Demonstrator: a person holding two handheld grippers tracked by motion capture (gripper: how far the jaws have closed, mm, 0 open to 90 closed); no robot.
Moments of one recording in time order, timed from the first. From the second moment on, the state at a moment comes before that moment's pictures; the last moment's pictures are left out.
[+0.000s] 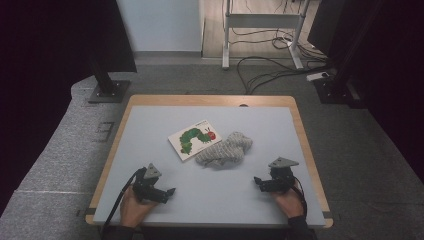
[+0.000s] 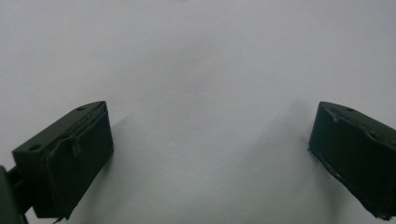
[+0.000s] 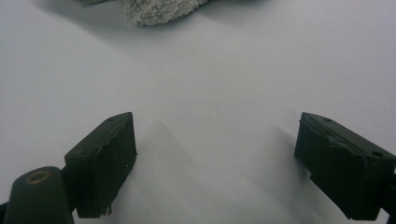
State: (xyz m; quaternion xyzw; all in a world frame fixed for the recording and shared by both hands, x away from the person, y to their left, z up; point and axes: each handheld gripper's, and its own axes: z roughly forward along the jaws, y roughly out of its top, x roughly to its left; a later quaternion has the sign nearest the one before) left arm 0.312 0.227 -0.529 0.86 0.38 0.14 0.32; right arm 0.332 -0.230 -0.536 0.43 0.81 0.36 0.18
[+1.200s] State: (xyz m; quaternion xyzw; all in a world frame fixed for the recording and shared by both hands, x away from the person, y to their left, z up) left arm 0.312 0.227 -0.529 0.86 0.38 0.14 0.32; right arm 0.349 -0.211 -0.515 0.40 0.82 0.37 0.18
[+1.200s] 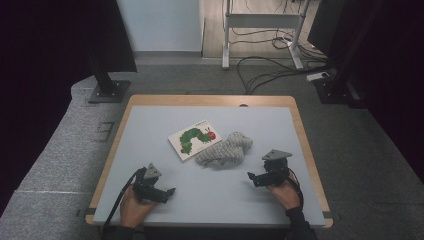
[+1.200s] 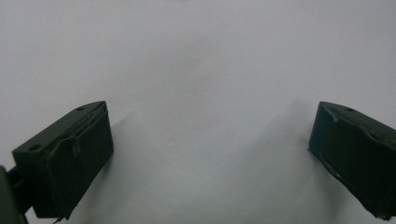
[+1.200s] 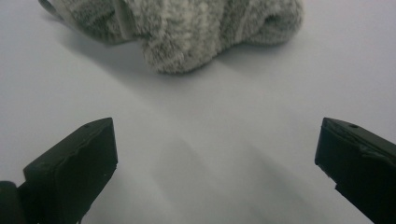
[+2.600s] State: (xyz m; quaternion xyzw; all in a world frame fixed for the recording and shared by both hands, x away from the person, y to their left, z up) left arm 0.312 0.228 -0.529 0.86 0.38 0.14 0.32; right arm 0.434 -0.121 -0.493 0.33 0.86 0.35 0.15
